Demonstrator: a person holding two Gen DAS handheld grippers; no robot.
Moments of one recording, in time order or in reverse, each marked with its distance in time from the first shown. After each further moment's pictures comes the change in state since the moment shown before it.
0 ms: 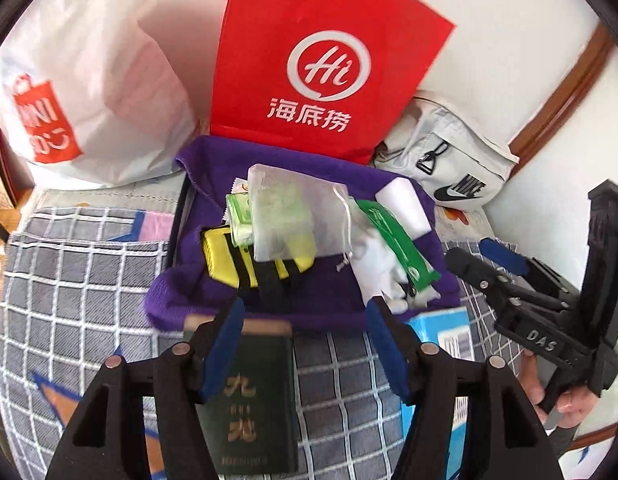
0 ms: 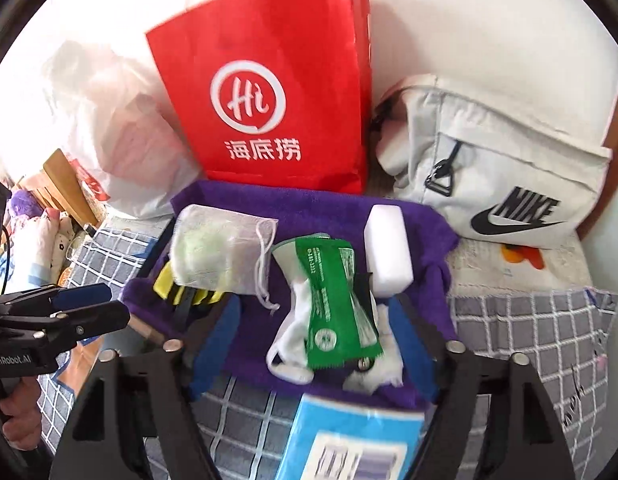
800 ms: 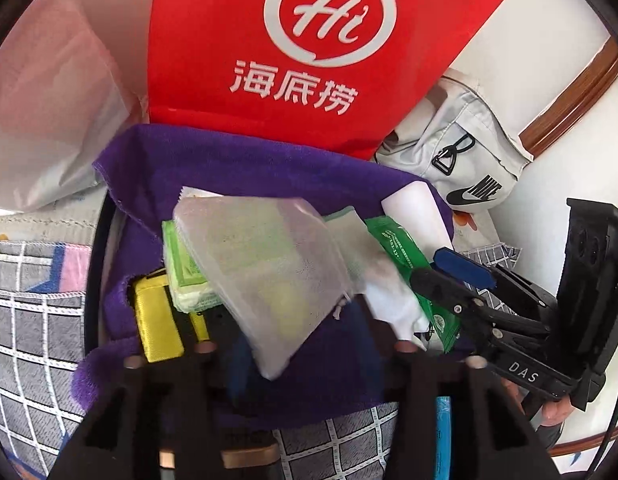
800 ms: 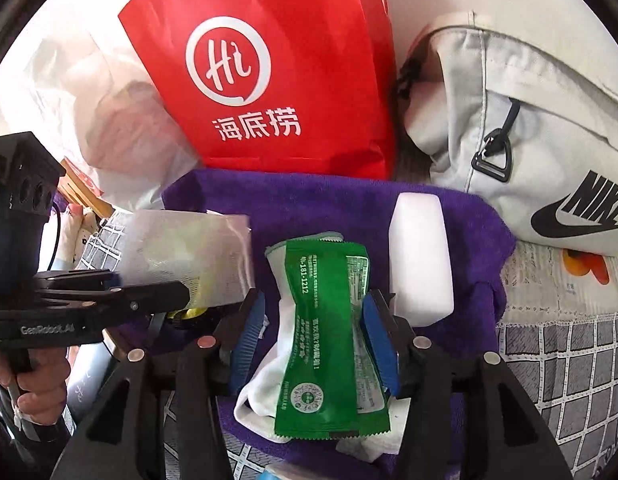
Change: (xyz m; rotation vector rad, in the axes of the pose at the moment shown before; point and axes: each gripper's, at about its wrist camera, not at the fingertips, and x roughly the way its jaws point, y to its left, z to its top) left arm 0.101 0.001 0.049 0.007 0.085 -0.093; right arm 0.088 -0.029 0.009 -0.012 0.049 0.161
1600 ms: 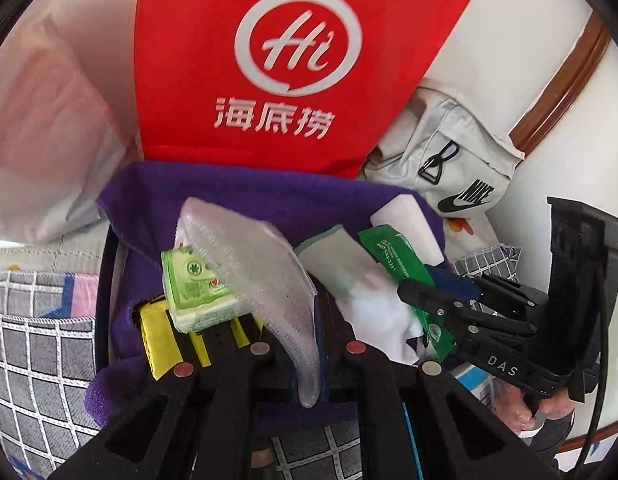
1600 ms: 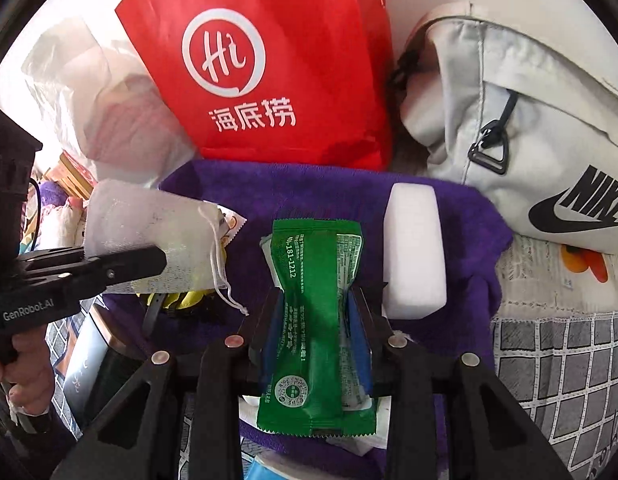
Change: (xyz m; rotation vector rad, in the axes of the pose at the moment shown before) left arm -0.007 -0.012 0.003 0.059 -0.050 0.019; right arm -0.003 -0.008 -0.005 -0.004 0.036 0.002
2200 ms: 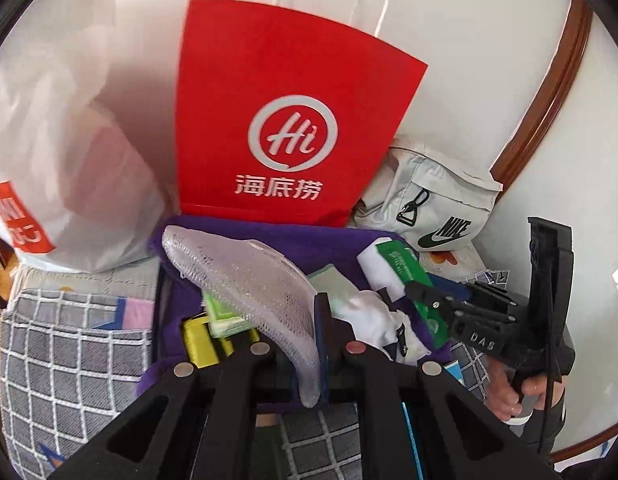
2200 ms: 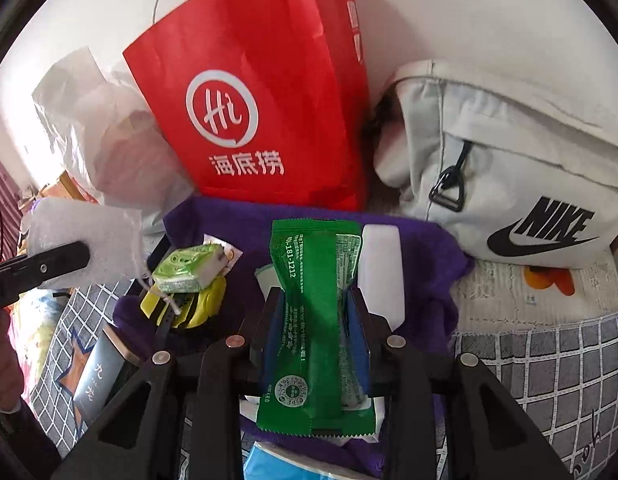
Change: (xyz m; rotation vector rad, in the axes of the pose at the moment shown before) left arm -0.075 -0.012 -0.003 0.032 -0.168 0.036; right arm -0.042 -0.006 0.006 0.011 -0.096 -0.033
